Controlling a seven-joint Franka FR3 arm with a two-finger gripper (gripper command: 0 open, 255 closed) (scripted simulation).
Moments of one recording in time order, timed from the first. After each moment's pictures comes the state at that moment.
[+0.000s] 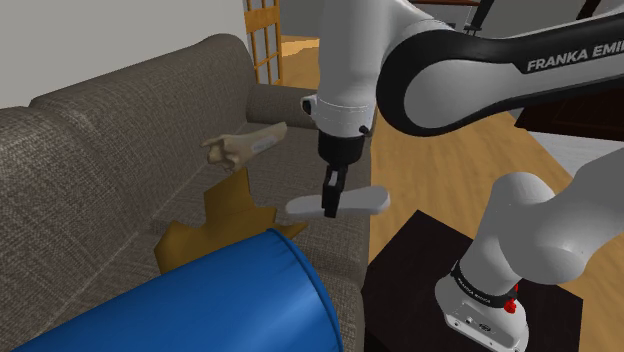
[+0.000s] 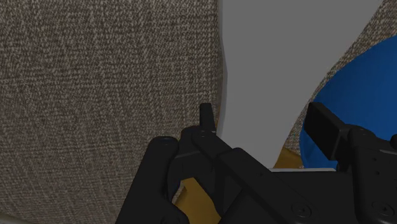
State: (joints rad) arm 0.37 -0.57 0.27 -2.40 0.15 1.85 0.03
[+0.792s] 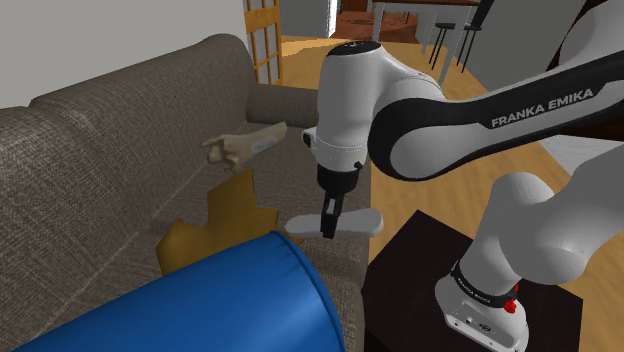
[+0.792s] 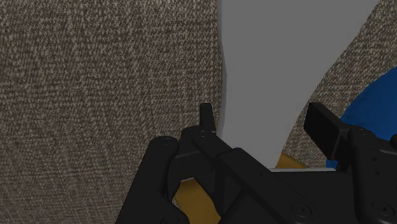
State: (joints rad) arm 0.38 -0.55 0.29 -2.54 0.16 2.02 0.03
